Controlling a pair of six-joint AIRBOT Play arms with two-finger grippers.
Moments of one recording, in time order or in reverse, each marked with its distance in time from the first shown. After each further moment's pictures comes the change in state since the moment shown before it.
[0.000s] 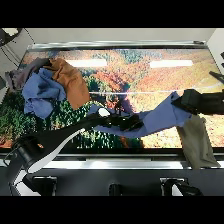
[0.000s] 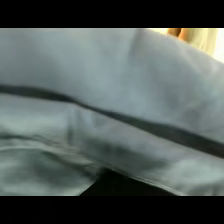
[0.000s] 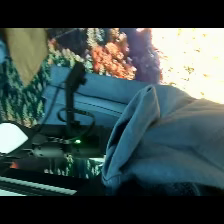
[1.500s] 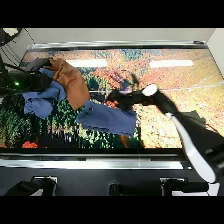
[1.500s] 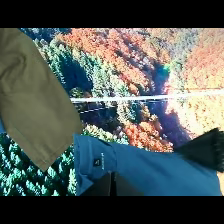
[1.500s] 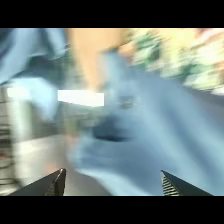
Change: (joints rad) left arm 0.477 0.878 0.052 1.199 -0.461 -0.278; right arm 0.495 -0.687 0.000 0.303 -0.594 0.005
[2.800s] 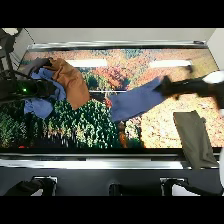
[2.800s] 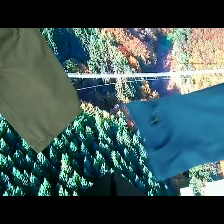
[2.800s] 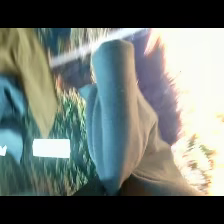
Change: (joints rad) left arm -0.003 0.006 -0.075 -0.028 -0.001 0.000; right arm -0.517 0.186 0.070 -0.101 0.307 -0.075
